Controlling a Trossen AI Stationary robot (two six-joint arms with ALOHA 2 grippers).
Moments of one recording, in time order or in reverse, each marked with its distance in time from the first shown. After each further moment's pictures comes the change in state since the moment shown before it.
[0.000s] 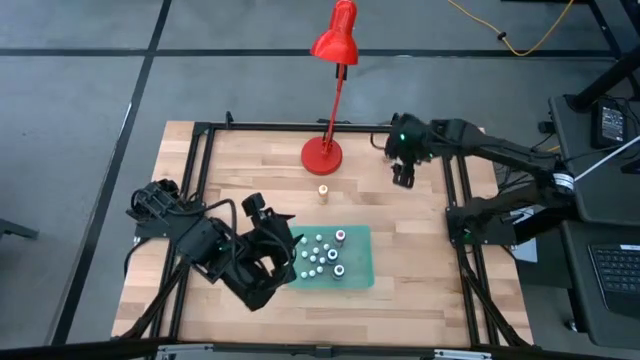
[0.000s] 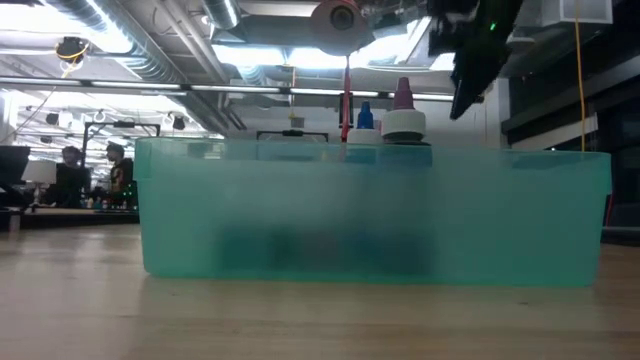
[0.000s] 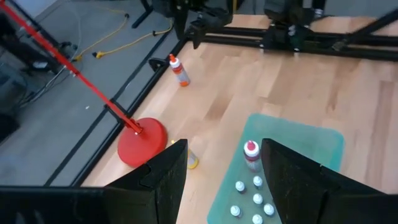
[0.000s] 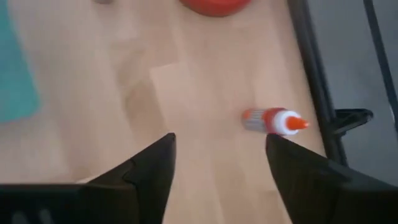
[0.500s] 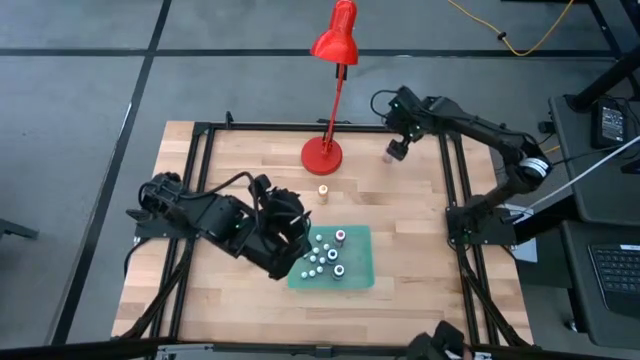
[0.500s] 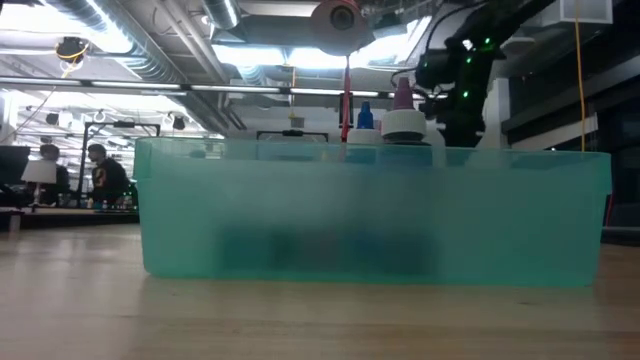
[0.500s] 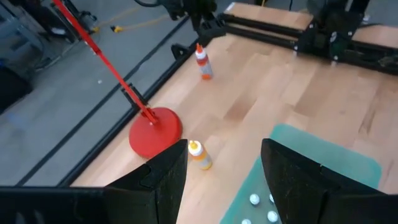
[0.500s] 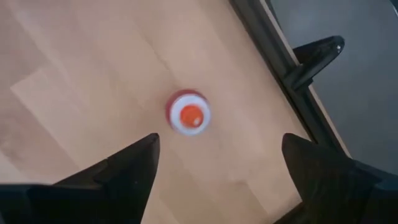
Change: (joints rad) left arm 0.139 0.000 0.000 0.000 0.033 -0.058; right arm -0.372 0.239 -0.013 0.134 -0.015 -0.021
